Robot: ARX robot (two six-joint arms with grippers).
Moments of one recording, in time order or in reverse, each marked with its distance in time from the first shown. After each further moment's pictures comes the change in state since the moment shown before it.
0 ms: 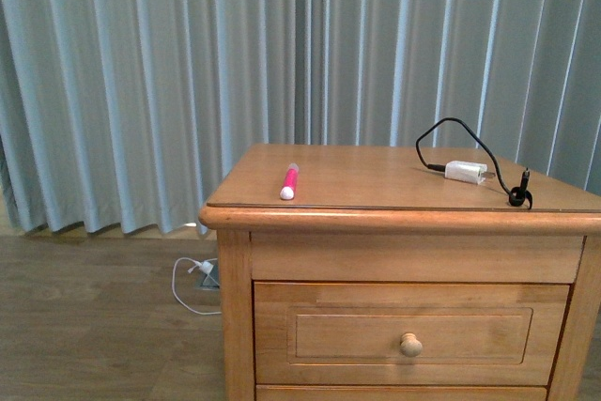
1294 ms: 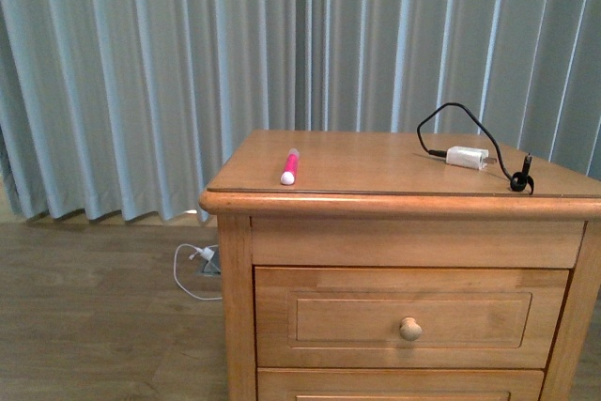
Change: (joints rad) left arm 0.000 0.000 0.000 0.000 0.000 0.000; right arm -0.038 0.294 0.083 -0.037 -0.068 -0.071
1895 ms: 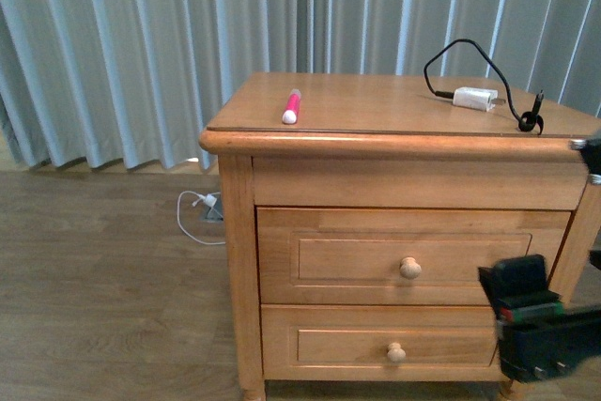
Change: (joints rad) left arm 0.000 0.000 0.000 0.000 0.000 0.000; right arm 0.347 1.175 0.366 0.711 0.205 0.055
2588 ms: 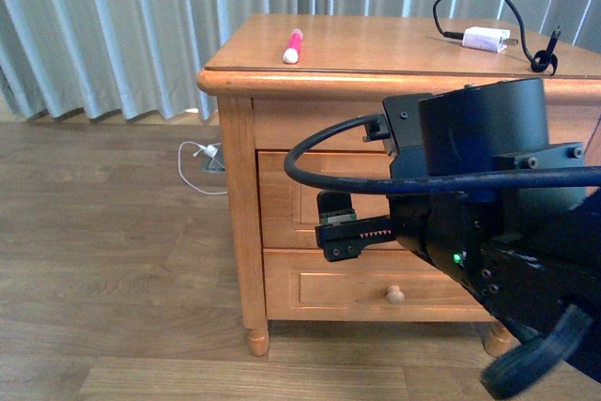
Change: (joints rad) left arm 0.000 0.000 0.000 0.000 0.000 0.000; right arm 0.109 0.601 0.500 0.014 0.090 0.064
